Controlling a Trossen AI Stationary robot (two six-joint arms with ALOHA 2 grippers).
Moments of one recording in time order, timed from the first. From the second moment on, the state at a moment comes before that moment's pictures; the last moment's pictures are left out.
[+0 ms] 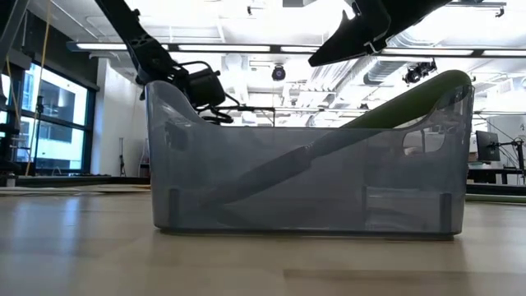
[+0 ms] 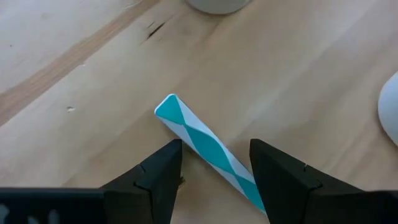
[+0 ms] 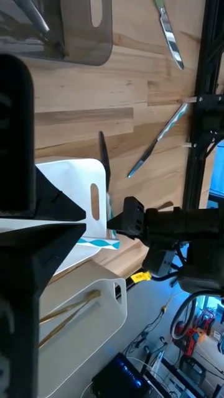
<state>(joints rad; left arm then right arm) 0.47 1.75 0.86 -0.20 -0.07 -0.35 0.28 1.35 0.81 0.04 0.65 0.03</state>
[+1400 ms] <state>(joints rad) 0.37 1.23 0.59 -0.02 0.15 -0.24 0.26 1.39 0.56 0.59 0.48 0.00</state>
